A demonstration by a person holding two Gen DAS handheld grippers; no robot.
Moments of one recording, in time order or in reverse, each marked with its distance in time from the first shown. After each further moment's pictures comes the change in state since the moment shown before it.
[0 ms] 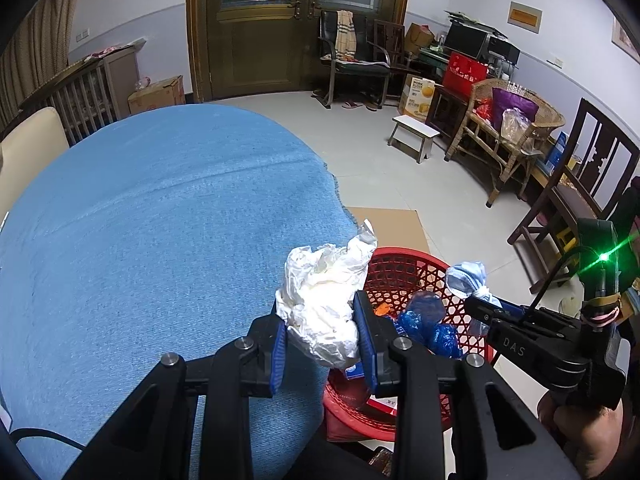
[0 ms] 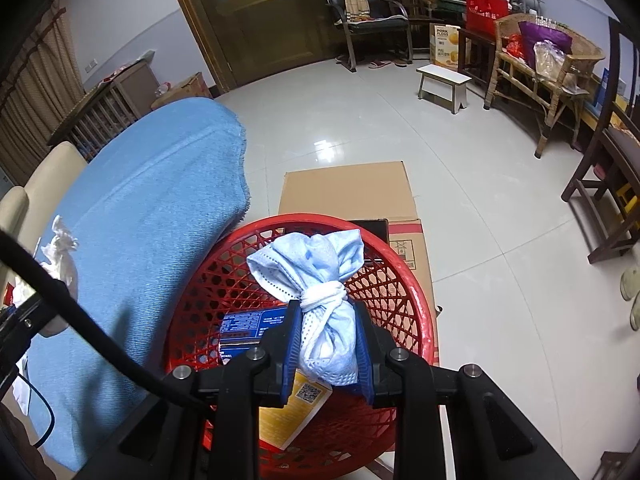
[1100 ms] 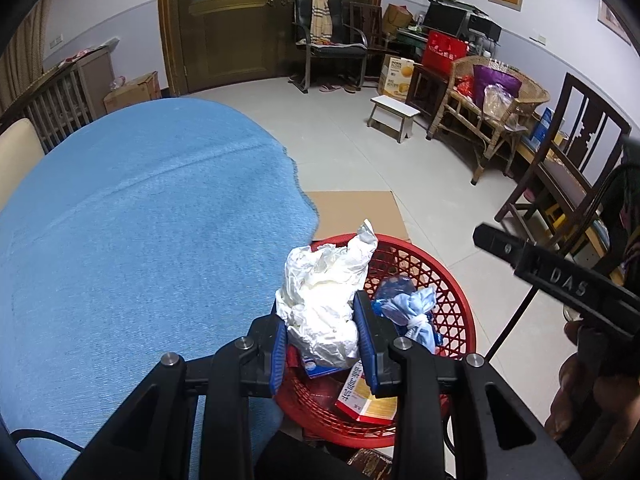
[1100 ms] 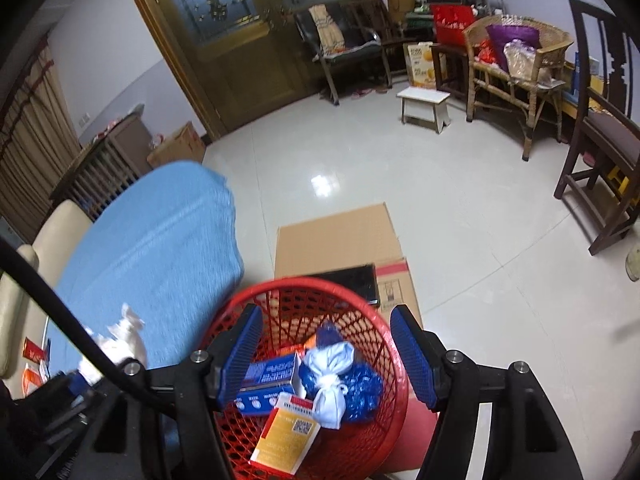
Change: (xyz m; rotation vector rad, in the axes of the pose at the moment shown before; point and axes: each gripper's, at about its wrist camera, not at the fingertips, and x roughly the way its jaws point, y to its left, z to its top) left arm 0.026 -0.042 0.003 0.064 0.062 -0.044; right arm -0.041 -0.027 0.029 0.126 -0.155 0.025
